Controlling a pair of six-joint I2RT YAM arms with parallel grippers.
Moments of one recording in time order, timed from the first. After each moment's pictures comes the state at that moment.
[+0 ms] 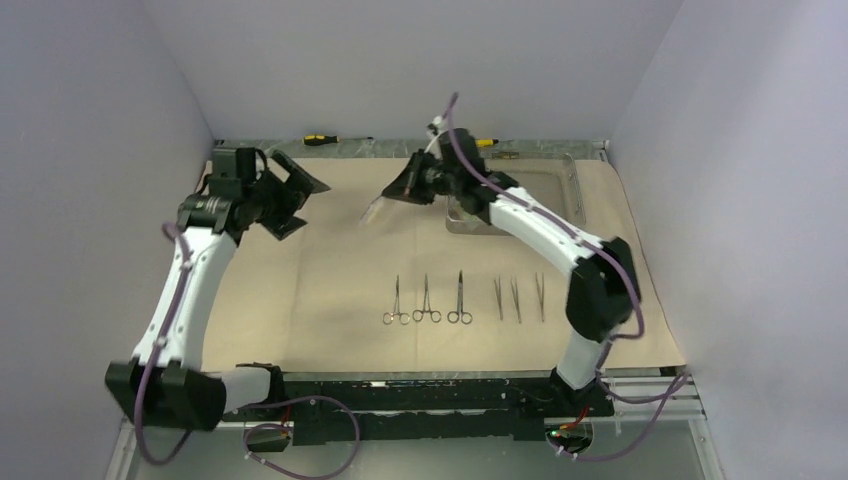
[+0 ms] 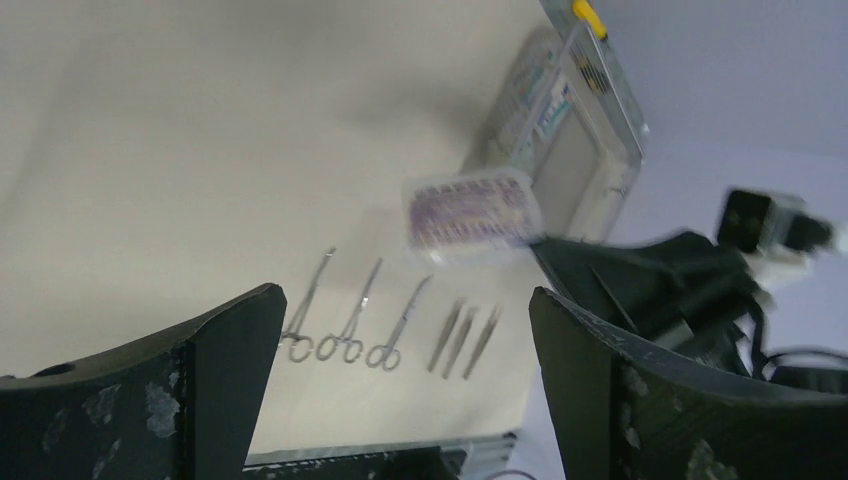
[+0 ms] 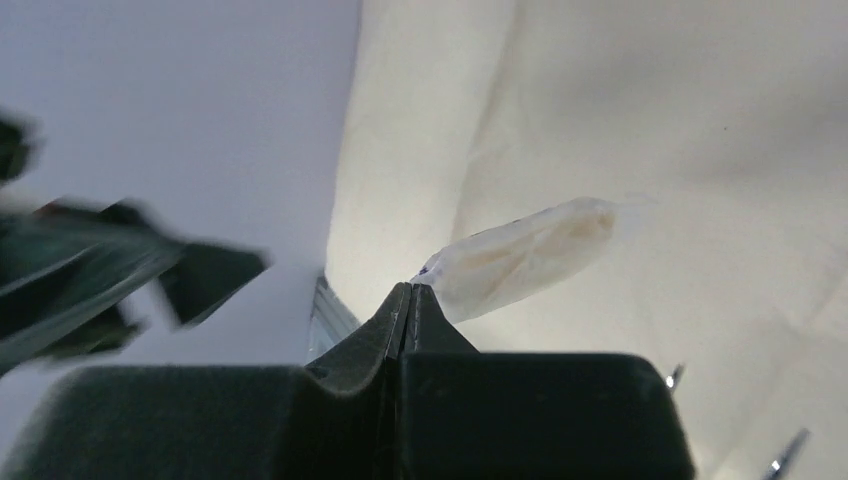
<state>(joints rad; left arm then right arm) -0.08 1.25 1.31 -0.79 0.27 -0.97 0.60 1.73 1.49 -0.18 -0.39 0.88</state>
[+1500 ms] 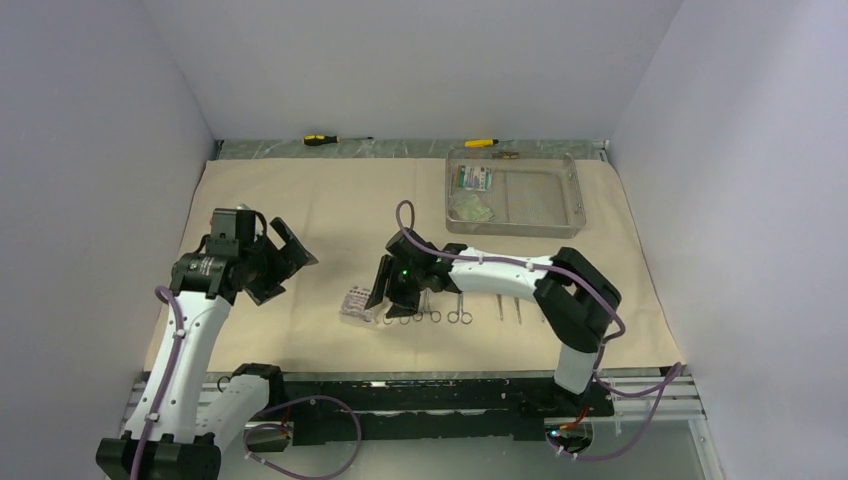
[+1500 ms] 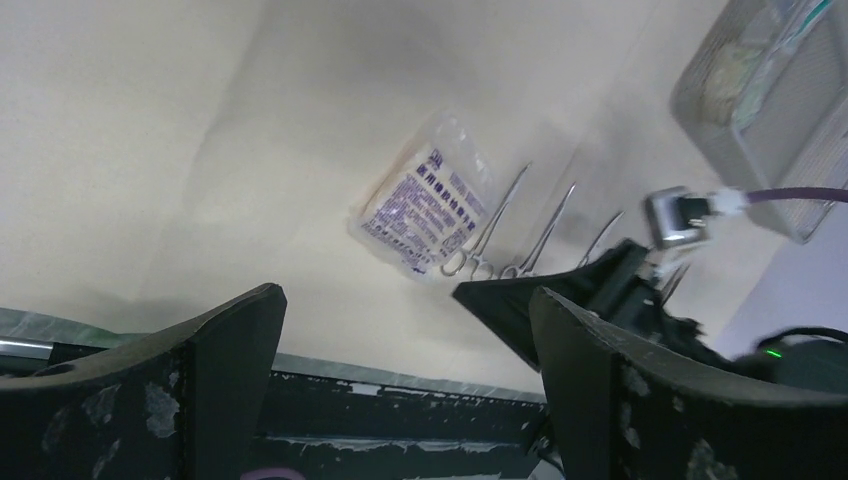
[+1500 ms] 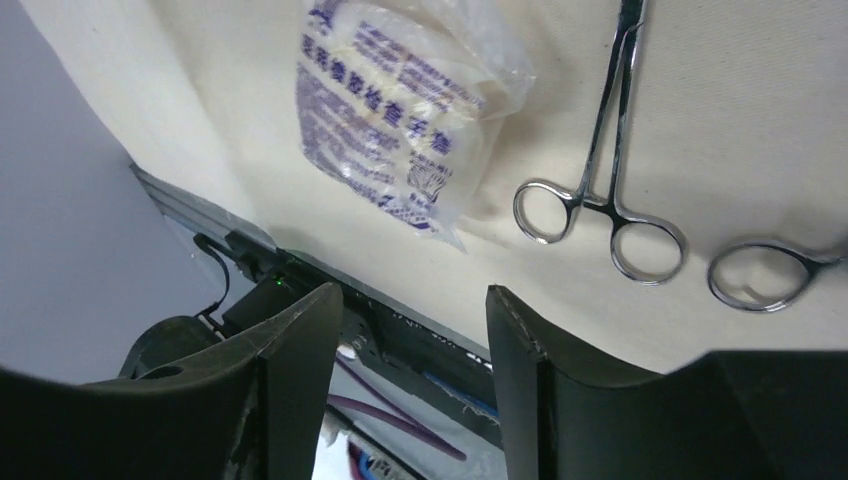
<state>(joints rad) -0.08 0.90 1.02 -1.04 0.10 -0.79 0.95 1.81 1.14 -0.28 -0.26 1.22</state>
